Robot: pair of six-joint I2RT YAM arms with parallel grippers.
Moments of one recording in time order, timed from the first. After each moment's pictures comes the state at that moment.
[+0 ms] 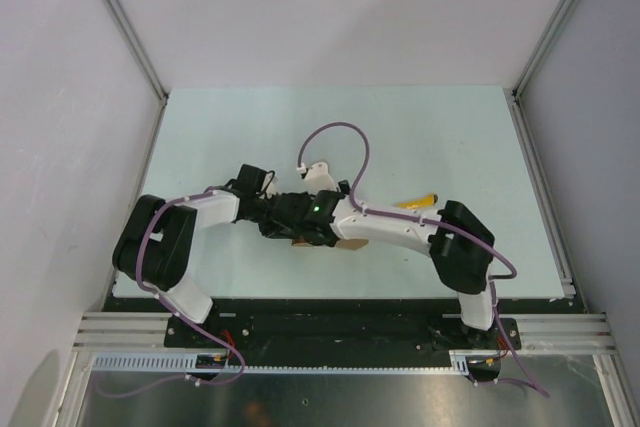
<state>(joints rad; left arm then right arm) -0.33 1.64 0.75 -0.26 0.48 -0.68 1.16 1.96 1.58 -0.94 0.88 0.79</state>
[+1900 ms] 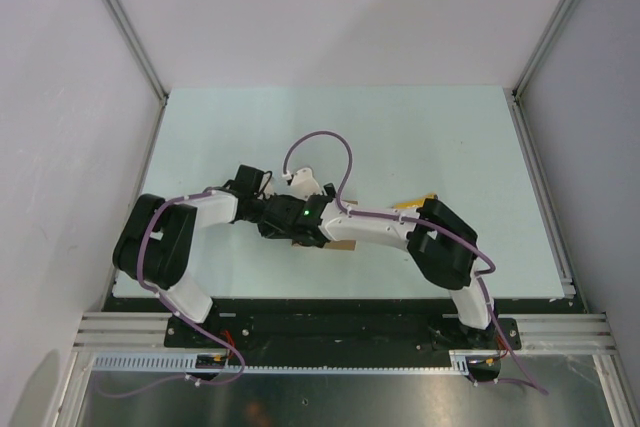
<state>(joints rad) -0.31 1.64 0.74 -0.25 0.51 -0.70 1.15 2.04 1.58 -0.79 0.81 0.66</state>
